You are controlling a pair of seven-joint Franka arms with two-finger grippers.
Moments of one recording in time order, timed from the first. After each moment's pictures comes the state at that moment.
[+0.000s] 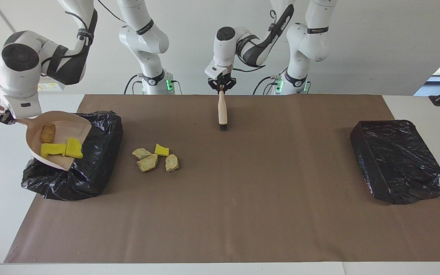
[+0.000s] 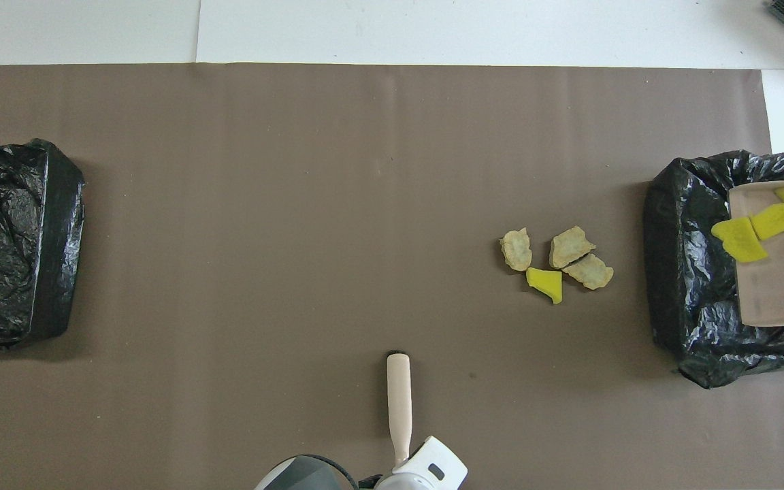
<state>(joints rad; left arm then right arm) -1.14 -0.07 -0.03 -2.41 -0.18 2.31 -1.02 -0.29 0.08 0.02 -1.83 -0.84 1.92 -1.52</state>
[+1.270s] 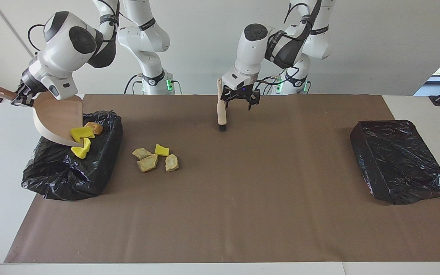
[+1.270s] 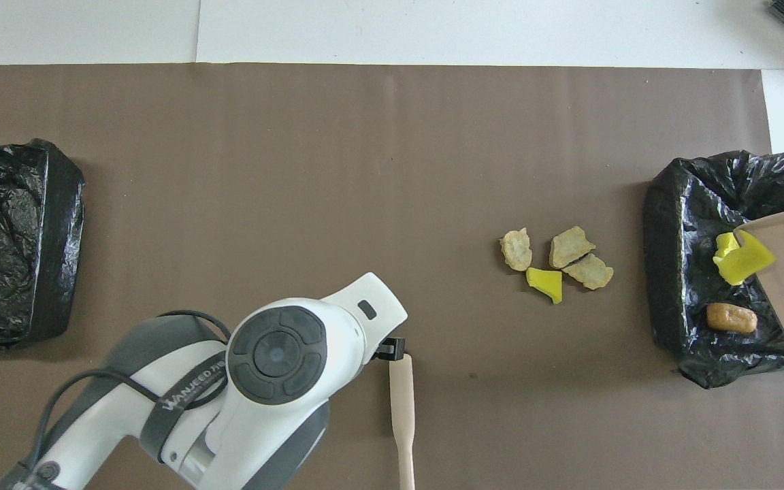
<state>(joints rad) -0.73 -0.06 0.01 -2.01 -0.08 2.00 -0.49 -0.20 -0.13 0.02 -2.04 -1.10 1.97 -1.61</state>
